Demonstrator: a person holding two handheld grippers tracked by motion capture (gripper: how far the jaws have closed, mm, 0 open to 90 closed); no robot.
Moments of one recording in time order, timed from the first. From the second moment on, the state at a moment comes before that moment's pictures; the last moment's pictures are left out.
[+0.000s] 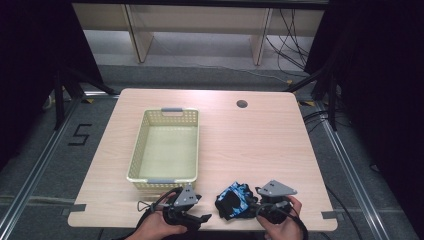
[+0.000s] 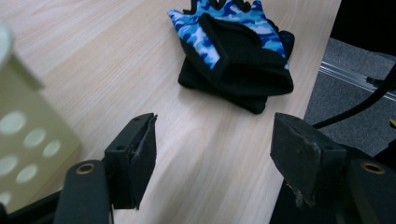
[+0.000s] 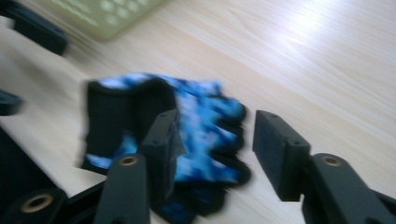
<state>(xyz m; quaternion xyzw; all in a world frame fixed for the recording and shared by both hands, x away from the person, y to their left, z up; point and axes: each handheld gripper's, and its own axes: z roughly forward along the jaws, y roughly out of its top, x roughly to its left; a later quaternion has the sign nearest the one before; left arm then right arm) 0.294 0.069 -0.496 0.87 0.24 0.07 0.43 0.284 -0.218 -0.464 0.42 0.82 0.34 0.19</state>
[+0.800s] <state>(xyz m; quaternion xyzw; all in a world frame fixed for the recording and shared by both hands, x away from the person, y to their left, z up) 0.318 0.043 -0.509 0.86 0.24 0.04 0.45 0.321 -0.236 -0.492 0.46 0.81 0.37 0.05</state>
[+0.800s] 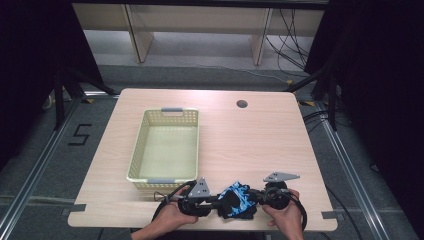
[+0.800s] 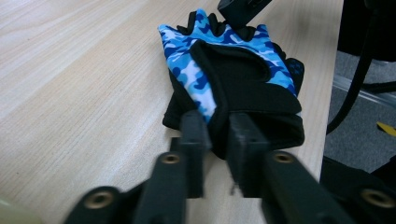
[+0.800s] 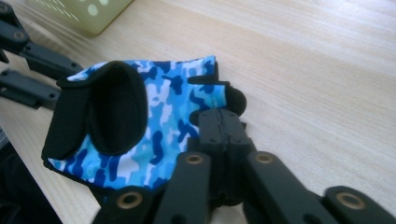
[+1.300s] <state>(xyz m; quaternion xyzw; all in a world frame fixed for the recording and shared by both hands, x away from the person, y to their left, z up) 0.315 0.043 -0.481 0.86 0.21 0.05 0.46 0.274 -0.240 -0.458 0.46 0.77 0.45 0.07</state>
